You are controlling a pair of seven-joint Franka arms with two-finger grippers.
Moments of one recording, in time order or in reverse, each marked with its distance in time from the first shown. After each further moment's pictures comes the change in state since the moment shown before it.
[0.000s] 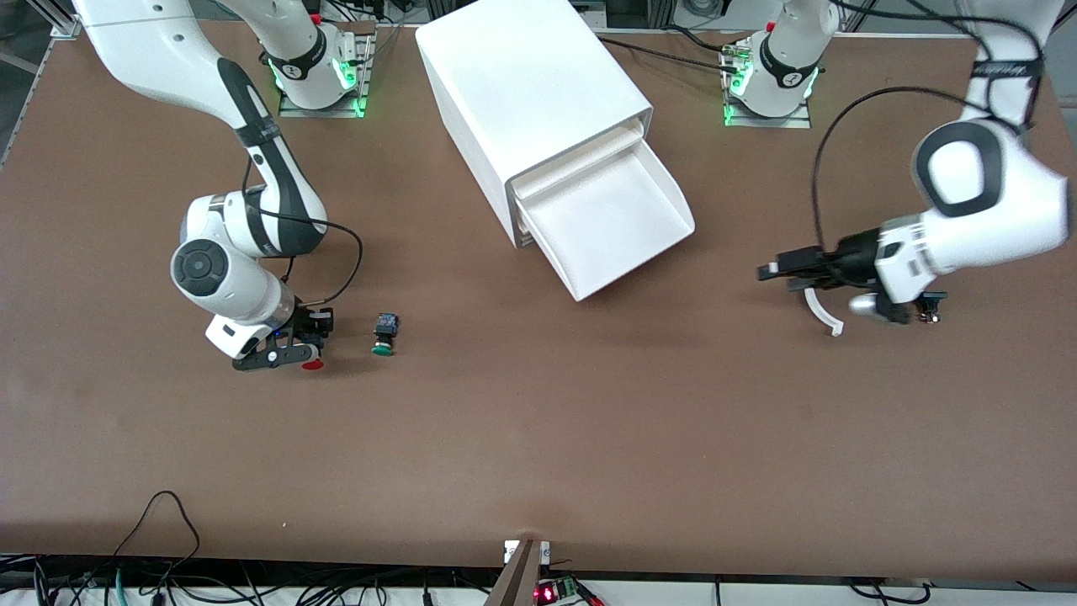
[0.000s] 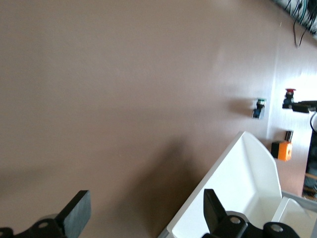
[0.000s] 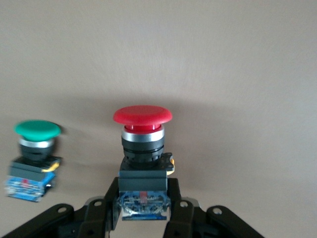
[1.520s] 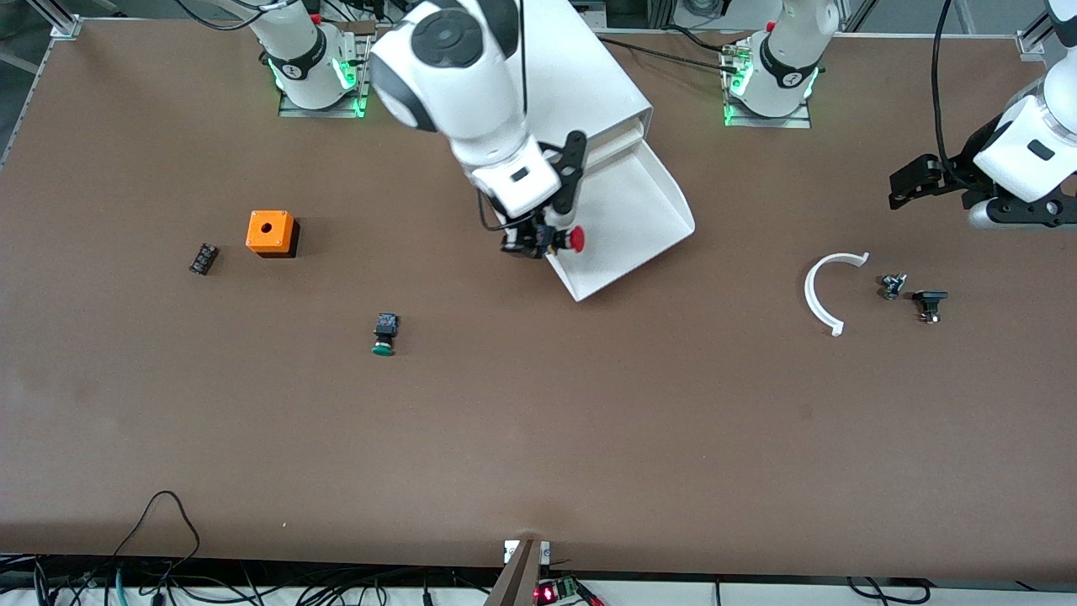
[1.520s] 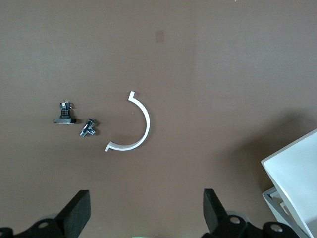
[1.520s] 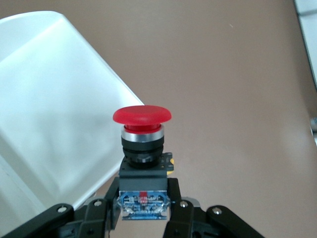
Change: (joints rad) left arm -0.117 -0.175 0.053 0.343 0.731 -0.468 -0.413; right arm 0.285 -0.011 0.422 0.447 -0.139 -0.232 -0.568
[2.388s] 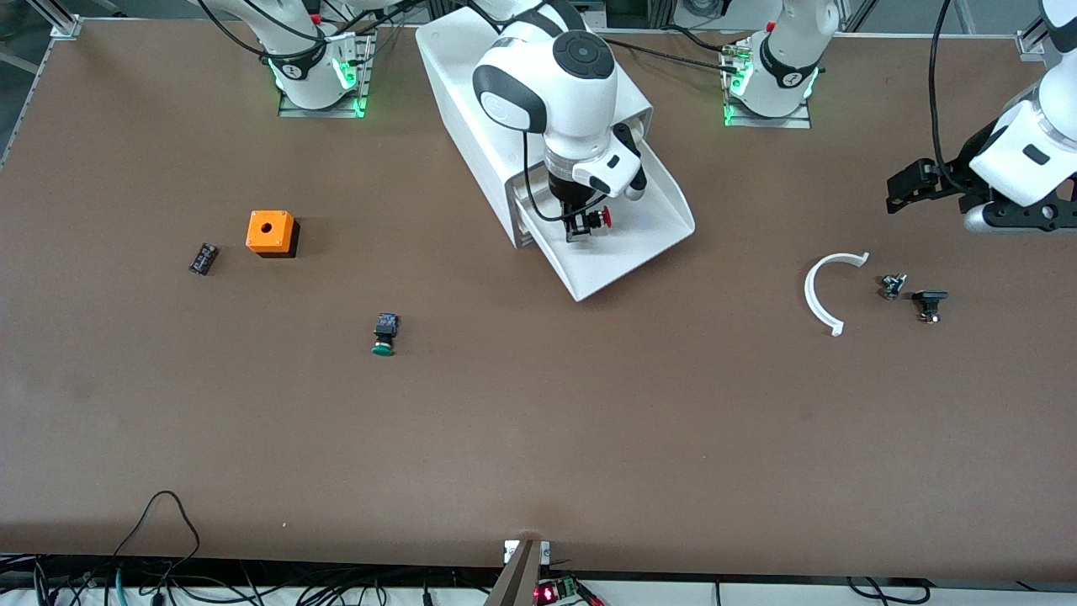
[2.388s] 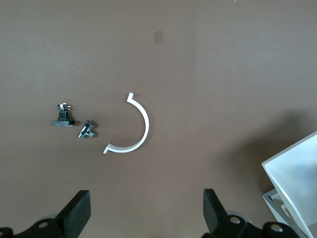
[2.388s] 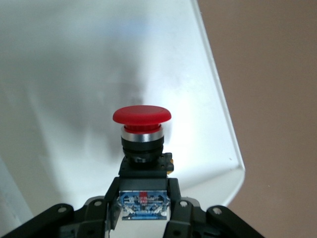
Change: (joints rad) left arm -0.001 0.014 0.000 -0.012 0.000 0.016 0.000; right arm 0.183 0.189 -0.016 0.085 -0.219 -0.119 -0.111
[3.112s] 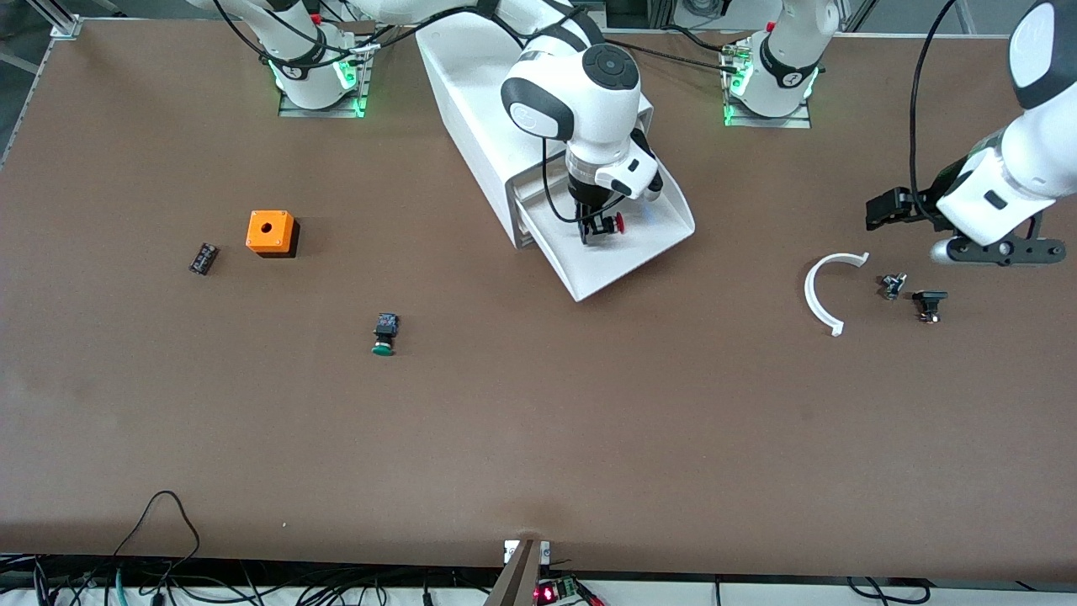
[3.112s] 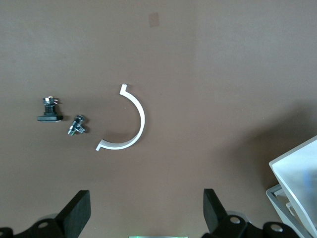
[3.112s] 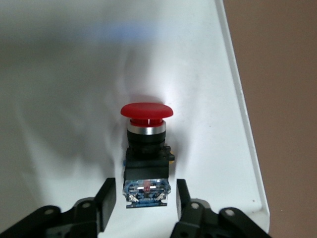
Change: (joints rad) left arm -0.006 0.078 0.000 -0.021 0.000 0.018 0.000; right arm 0.077 0.075 -0.044 0.062 -0.004 0.007 0.034
